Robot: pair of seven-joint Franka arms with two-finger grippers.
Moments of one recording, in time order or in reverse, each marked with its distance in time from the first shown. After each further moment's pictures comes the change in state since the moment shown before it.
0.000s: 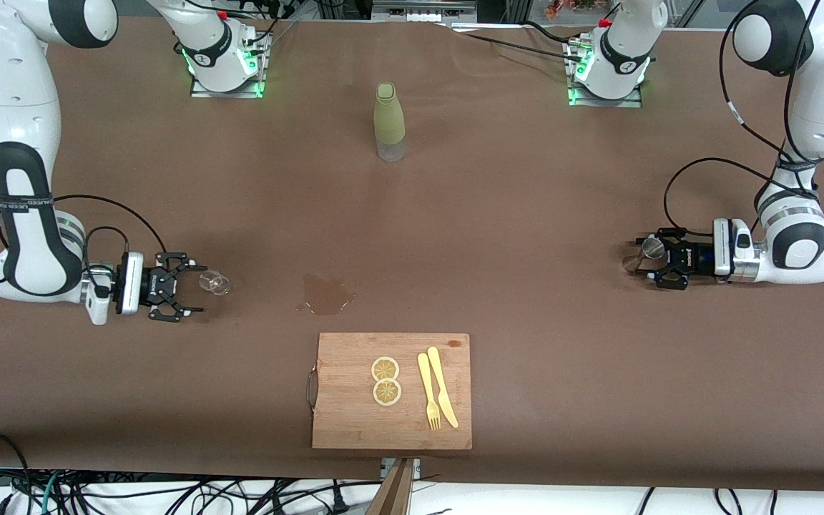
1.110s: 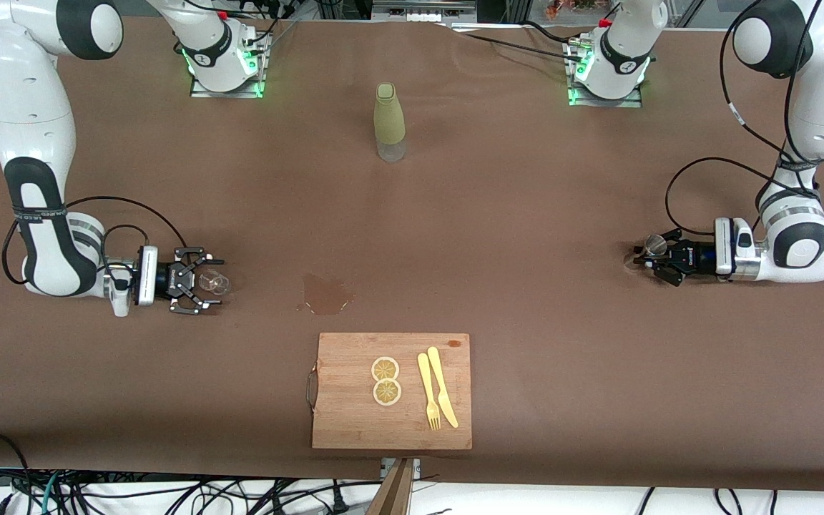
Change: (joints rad) left arm 0.001 0.008 0.019 0.004 0.000 -0.017 0.003; right arm 0.004 0.044 0.001 -0.042 0.121 -0.059 -0.134
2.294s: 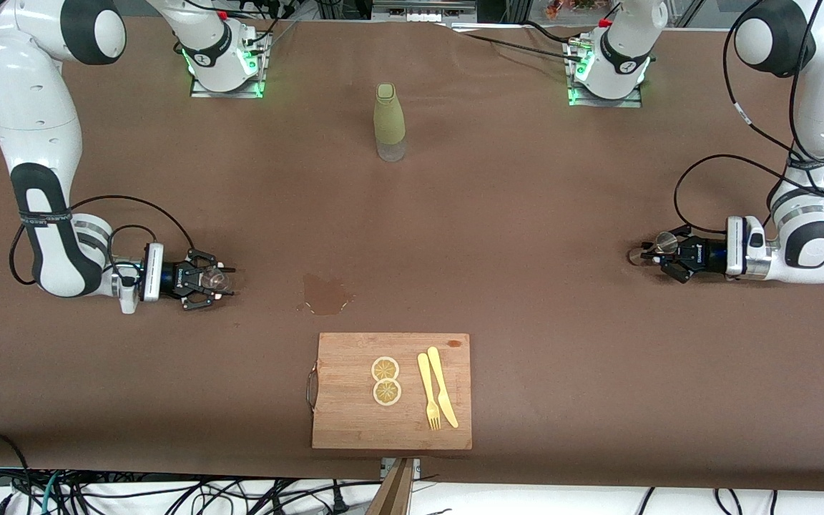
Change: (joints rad) left arm -0.001 -0.006 0.023 0.036 0.013 -0.083 -0.100; right arm 0.003 0.020 0.000 -0.003 0.041 -0.015 -0.083
